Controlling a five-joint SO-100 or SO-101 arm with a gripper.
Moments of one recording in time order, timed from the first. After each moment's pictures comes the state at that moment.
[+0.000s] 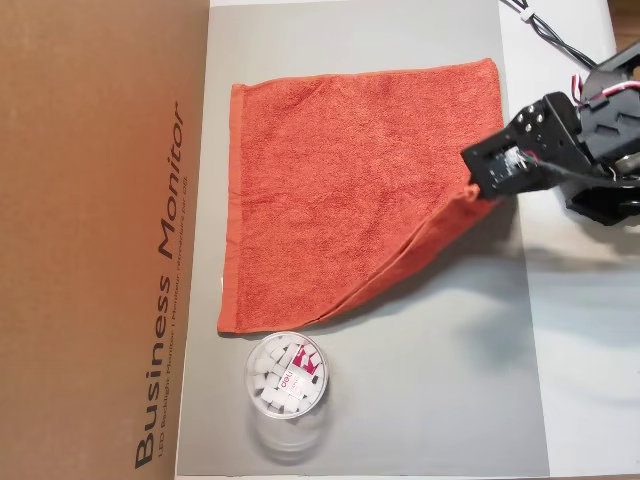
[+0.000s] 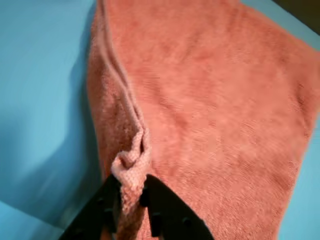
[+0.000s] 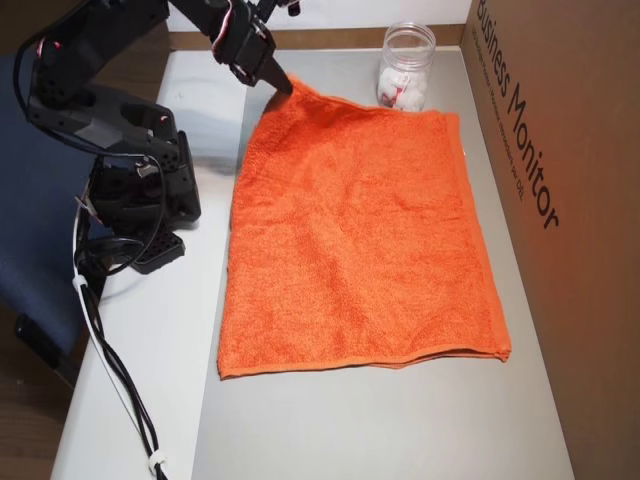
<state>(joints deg) -13.7 144.2 119.0 72.7 73.6</state>
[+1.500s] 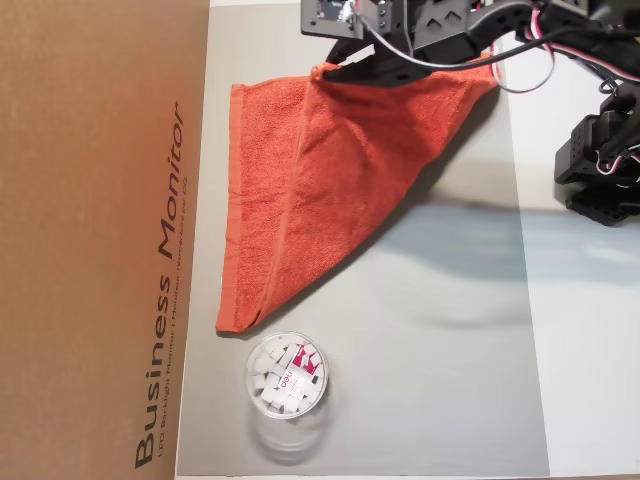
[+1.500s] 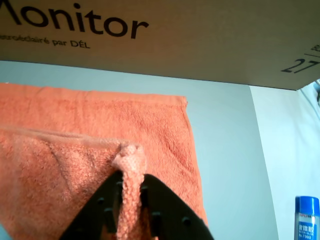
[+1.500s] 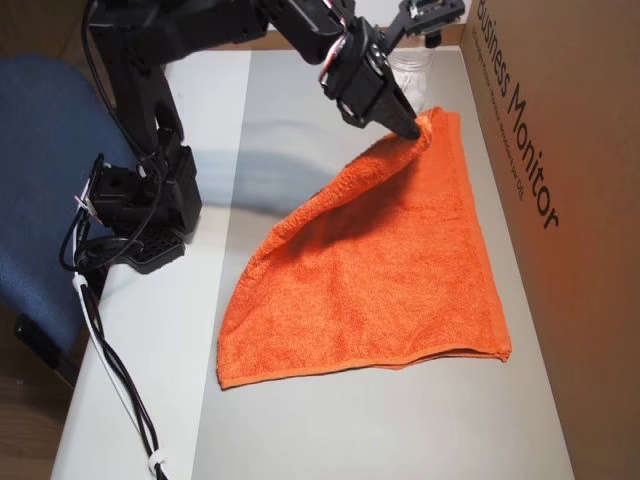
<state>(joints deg) 9.2 91.2 70.1 56.8 73.5</state>
